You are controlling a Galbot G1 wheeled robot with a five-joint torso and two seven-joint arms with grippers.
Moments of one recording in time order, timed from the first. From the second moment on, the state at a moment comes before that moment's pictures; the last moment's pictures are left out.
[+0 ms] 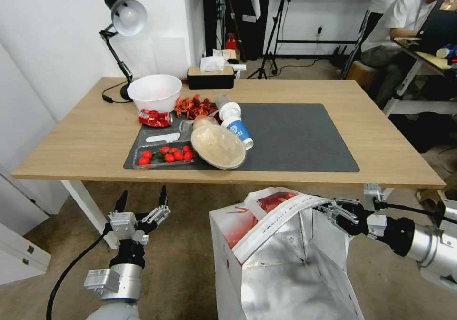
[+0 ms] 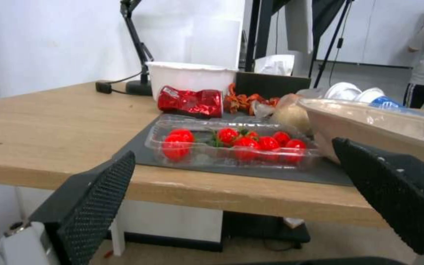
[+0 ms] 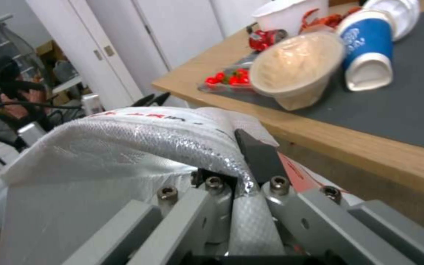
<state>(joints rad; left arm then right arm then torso) 1.78 -1.35 -0.48 -2.21 -0.27 -0.20 -0.19 -1.88 0.63 1.00 2.25 1.18 -0.30 -0.68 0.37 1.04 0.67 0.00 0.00</state>
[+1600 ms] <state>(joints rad) 1.78 -1.34 -0.48 -2.22 -0.27 -0.22 -0.19 -1.99 0.52 1.64 2.30 1.64 -0.34 -0.58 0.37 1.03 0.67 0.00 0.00</state>
